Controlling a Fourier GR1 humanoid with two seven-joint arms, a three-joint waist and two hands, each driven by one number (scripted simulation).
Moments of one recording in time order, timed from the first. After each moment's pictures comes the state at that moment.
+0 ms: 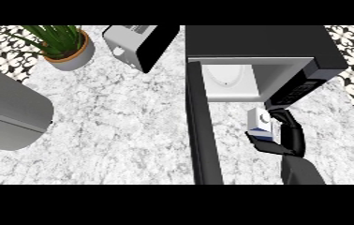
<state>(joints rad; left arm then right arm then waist) 0.88 0.34 -0.53 -2.08 0.28 0.17 -0.80 -0.34 -0.13 -0.32 -0.53 0.04 -0.02 -1.06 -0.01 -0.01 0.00</state>
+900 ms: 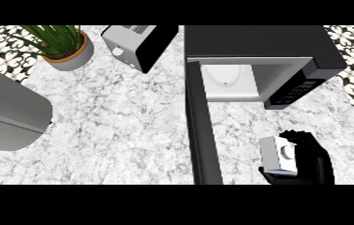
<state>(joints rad) 0.88 0.34 -0.55 -2.06 0.28 0.20 -0.83 0.13 -0.07 -0.12 -1.40 -0.11 0.19 -0.69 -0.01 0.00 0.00</state>
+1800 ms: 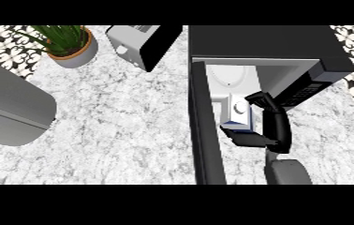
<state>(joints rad) 0.91 0.40 -0.53 -2.07 0.35 0.18 -0.88 -0.13 0.00 0.00 -1.33 0.05 -0.14 -0.48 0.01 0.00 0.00</state>
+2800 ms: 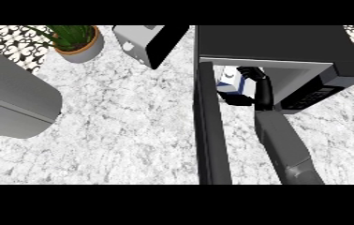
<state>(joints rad) 0.89 0.43 -0.50 -2.02 0.38 0.14 -0.90 -0.68 -0.09 -0.20 -0.46 0.09 -0.37 -0.69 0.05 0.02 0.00</state>
